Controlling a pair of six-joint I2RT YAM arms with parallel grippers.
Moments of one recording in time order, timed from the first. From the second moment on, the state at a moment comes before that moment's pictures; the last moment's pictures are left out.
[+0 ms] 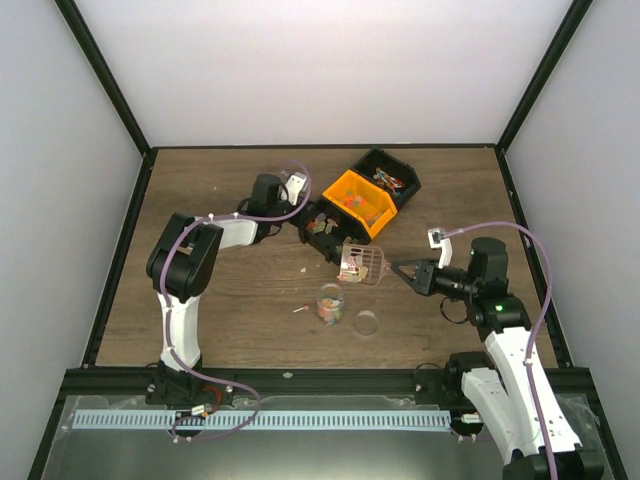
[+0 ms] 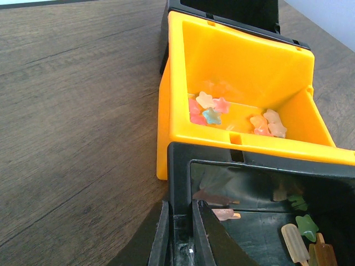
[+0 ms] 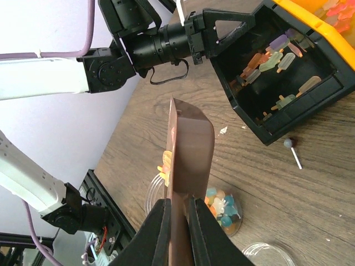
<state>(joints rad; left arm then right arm) -0.40 2.06 1.19 0.34 0.45 -0.10 0.08 0.65 0.56 -0.44 -0.89 0.41</state>
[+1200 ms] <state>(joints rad) -0.40 2.06 1.18 0.35 0.45 -0.10 0.23 0.69 0.65 -0.55 -0.74 0.35</state>
